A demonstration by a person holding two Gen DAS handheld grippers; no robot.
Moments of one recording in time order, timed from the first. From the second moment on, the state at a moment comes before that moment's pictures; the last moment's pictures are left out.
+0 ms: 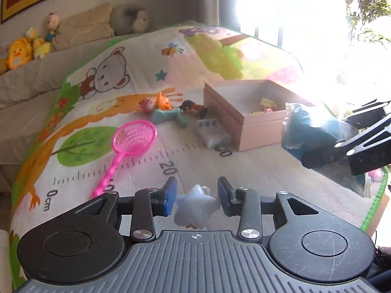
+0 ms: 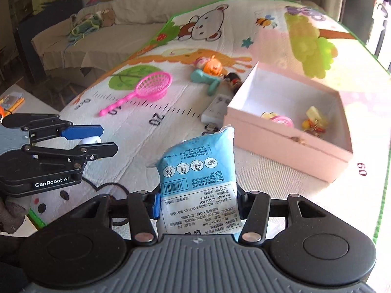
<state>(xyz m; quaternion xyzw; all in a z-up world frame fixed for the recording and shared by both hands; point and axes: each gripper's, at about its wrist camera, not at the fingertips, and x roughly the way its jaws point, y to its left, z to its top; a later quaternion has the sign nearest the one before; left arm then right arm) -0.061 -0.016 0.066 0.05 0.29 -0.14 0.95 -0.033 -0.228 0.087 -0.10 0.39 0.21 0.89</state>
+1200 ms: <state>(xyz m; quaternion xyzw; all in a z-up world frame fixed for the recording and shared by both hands) 0.028 -0.016 0.026 0.06 0.32 -0.09 0.94 0.204 -0.312 0.077 0.00 0.39 0.11 0.91</state>
